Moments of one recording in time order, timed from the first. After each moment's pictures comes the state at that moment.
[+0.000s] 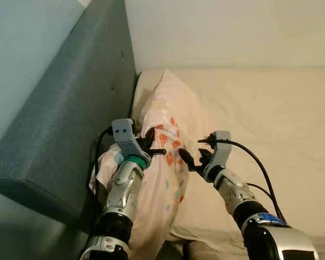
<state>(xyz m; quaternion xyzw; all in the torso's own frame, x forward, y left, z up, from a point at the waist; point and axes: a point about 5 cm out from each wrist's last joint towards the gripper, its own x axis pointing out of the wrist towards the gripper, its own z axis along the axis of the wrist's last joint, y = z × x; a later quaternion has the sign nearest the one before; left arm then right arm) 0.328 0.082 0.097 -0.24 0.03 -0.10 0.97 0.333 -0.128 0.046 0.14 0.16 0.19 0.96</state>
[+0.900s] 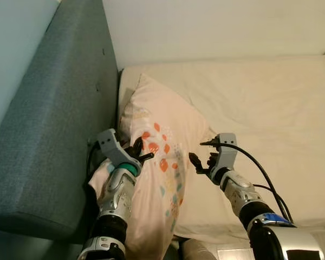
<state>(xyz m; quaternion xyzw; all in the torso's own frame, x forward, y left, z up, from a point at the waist) 0.322 0.105 0.061 -0.33 0.10 0.00 0.94 0.333 -0.154 0.040 0.09 0.18 0.12 0.97</state>
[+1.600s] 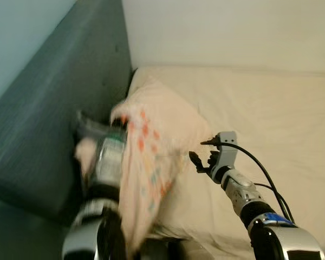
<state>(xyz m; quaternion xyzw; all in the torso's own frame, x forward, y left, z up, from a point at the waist) 0.388 0.118 0.181 -0.53 -0.03 0.02 0.85 0.331 -0.153 0.039 0.09 0.18 0.13 0.97</state>
